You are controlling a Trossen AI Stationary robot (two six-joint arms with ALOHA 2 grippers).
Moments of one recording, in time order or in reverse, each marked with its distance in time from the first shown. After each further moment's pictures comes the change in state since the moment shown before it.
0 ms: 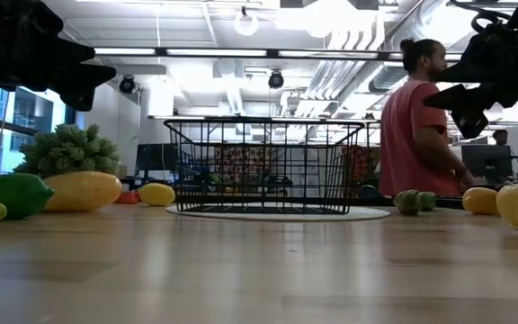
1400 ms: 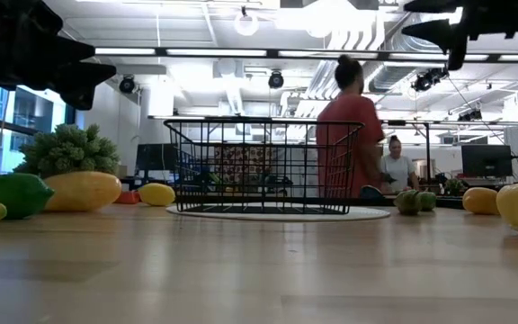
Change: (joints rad) left arm 0.000 0.000 0.000 0.010 0.000 -0.005; right arm -0.003 0.316 0.279 0.313 0.392 -0.198
